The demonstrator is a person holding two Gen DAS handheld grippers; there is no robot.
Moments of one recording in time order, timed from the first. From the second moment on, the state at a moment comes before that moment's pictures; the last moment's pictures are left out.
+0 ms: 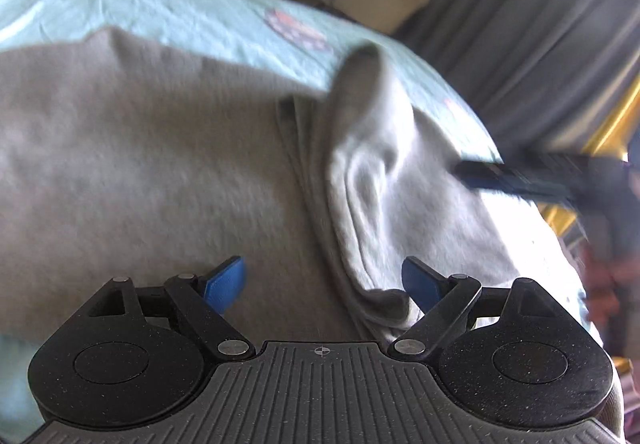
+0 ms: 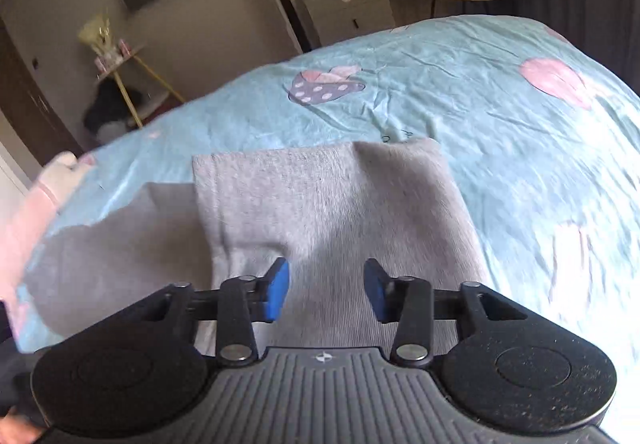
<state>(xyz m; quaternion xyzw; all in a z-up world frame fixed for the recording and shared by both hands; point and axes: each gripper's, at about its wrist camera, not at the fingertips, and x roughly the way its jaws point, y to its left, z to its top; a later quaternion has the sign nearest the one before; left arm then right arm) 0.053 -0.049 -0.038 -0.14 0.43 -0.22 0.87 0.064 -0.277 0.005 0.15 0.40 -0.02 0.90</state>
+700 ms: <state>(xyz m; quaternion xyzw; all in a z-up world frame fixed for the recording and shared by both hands) 0.129 -0.038 -0.094 -0.43 0.49 -0.23 0.72 -0.045 -0.316 -0.016 0.31 0.30 -0.05 0.90</state>
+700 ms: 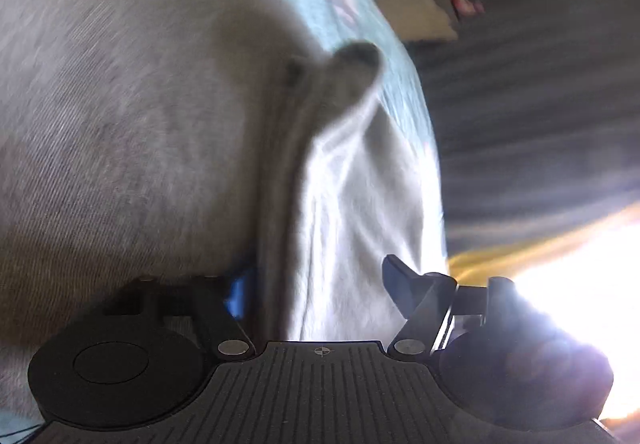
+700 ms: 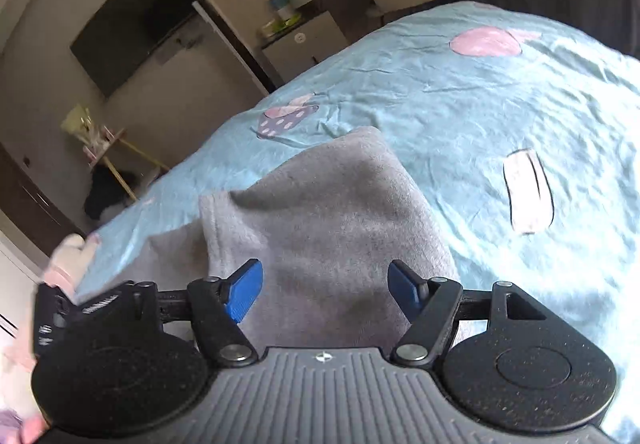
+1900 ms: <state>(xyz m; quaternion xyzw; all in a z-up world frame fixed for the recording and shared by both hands) 0.109 0.027 -0.055 -0.38 0.48 -0.18 0.77 -0.031 -0.290 -0.018 0.27 0.32 -0.02 0.91</state>
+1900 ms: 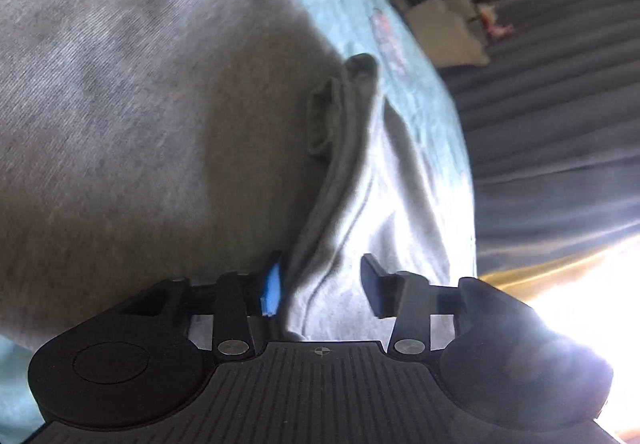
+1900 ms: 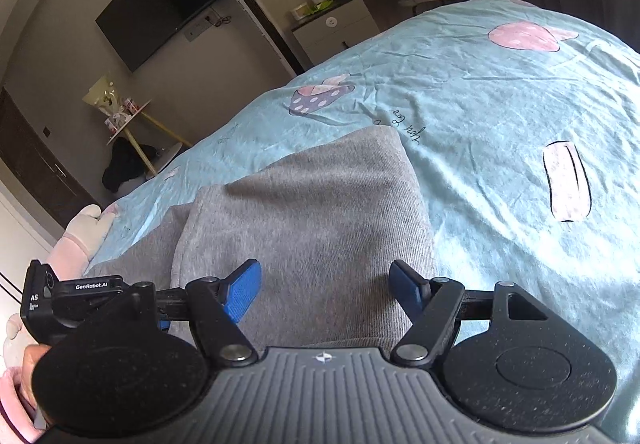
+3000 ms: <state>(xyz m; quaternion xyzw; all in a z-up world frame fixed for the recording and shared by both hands) 0.082 0.036 -0.066 -0.37 0.47 -0.20 0.77 -0.031 -0.277 -0.046 0.33 0.37 -0.18 0.85</state>
